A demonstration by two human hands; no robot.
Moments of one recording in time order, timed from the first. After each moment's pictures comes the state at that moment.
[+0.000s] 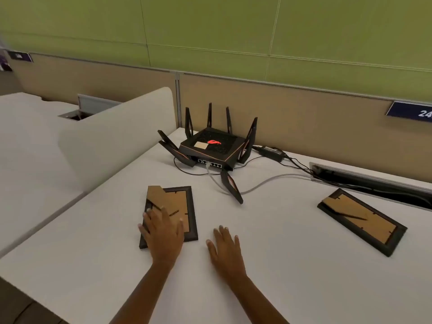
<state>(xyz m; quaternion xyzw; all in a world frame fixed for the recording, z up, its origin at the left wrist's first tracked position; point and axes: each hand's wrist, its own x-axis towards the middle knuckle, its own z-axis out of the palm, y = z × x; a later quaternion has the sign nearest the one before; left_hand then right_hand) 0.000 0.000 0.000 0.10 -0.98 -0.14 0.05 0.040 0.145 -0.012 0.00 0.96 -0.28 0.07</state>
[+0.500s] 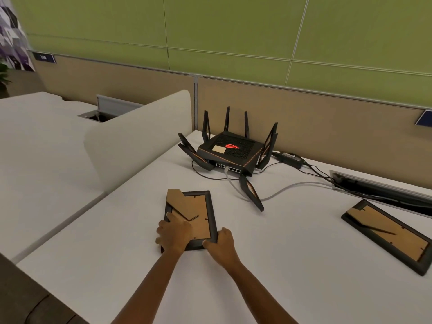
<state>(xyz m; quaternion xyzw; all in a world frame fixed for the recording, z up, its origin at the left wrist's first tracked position) -0.024 -0.025 0.028 0.27 -0.91 -0.31 -0.06 0.011 0.085 0.019 0.08 0.87 -0.46 0.14</state>
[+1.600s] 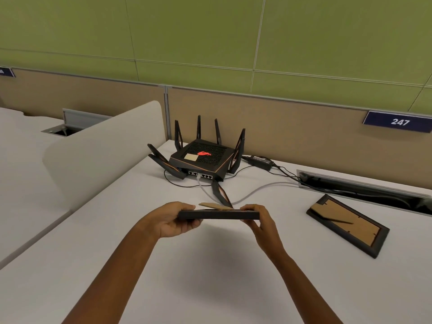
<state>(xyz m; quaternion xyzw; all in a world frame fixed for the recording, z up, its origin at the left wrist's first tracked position) -0.014 0.013 0.139 0.17 -0.53 -0.75 -0.34 0.022 0.233 0.065 -0.03 0.84 -0.51 -0.16</state>
